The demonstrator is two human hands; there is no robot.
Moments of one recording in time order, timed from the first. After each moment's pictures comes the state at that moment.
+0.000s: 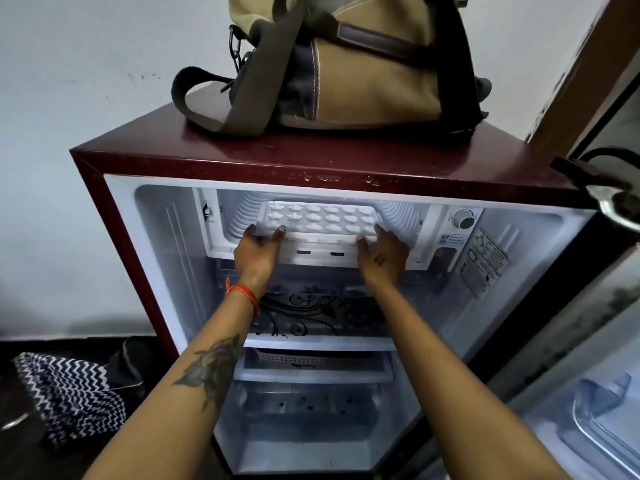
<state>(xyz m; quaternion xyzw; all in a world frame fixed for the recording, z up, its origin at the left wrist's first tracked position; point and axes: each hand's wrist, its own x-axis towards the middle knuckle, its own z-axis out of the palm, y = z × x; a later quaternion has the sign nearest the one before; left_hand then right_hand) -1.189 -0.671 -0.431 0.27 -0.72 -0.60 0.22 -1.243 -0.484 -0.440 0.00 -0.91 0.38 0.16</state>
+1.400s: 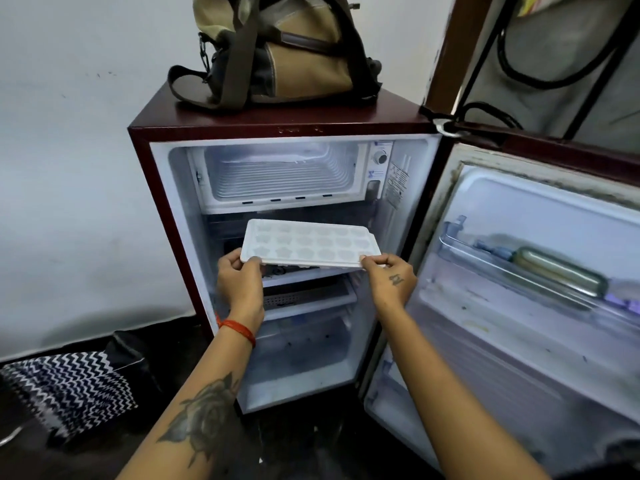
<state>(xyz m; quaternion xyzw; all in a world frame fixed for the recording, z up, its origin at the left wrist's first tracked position) -0.966 -0.623 -0.419 0.26 -0.59 -0.73 0.22 -0.970 -0.431 -0.418 -0.23 -0.75 0.59 0.21</state>
